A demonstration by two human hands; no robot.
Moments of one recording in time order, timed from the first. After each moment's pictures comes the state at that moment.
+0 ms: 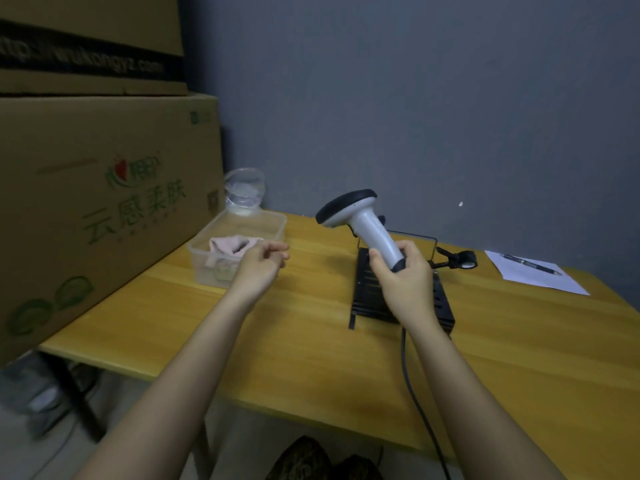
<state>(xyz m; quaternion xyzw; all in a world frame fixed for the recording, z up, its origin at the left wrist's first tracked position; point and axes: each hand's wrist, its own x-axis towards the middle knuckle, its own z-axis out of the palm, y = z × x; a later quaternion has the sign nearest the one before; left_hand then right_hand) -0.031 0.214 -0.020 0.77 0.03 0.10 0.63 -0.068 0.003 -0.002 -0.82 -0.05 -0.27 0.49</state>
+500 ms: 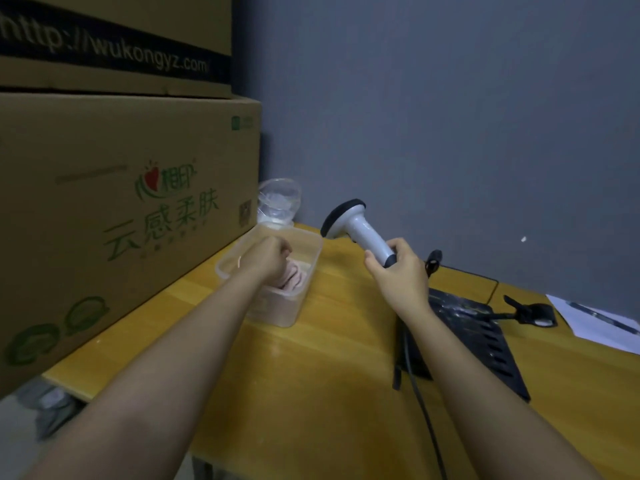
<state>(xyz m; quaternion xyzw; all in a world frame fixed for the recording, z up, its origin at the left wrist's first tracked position) 0.115 0.296 -0.046 0.95 0.03 0.10 0.30 0.059 0.064 -0.005 -0.89 -0.05 -0.24 0.39</state>
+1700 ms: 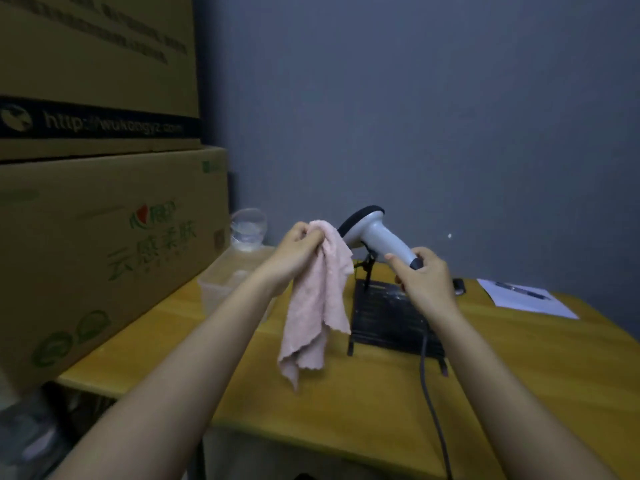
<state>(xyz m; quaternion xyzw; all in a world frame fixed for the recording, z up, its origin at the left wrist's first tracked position) -0.057 0.178 0.070 0.75 -0.10 0.08 0.65 -0.074 -0.026 0.047 -0.83 0.00 -0.26 0.49</state>
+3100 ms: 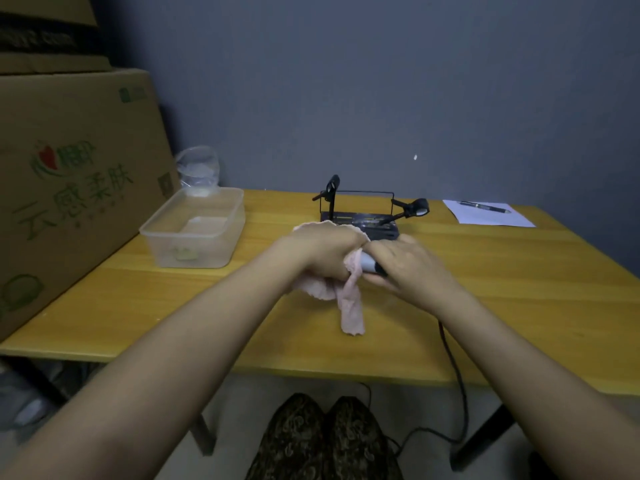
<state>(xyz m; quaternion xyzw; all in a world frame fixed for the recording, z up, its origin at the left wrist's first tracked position) -0.073 0.087 0.025 0.92 -0.39 0.01 0.00 -0.118 -0.082 -0.015 -0.92 -0.30 -0.27 -0.01</state>
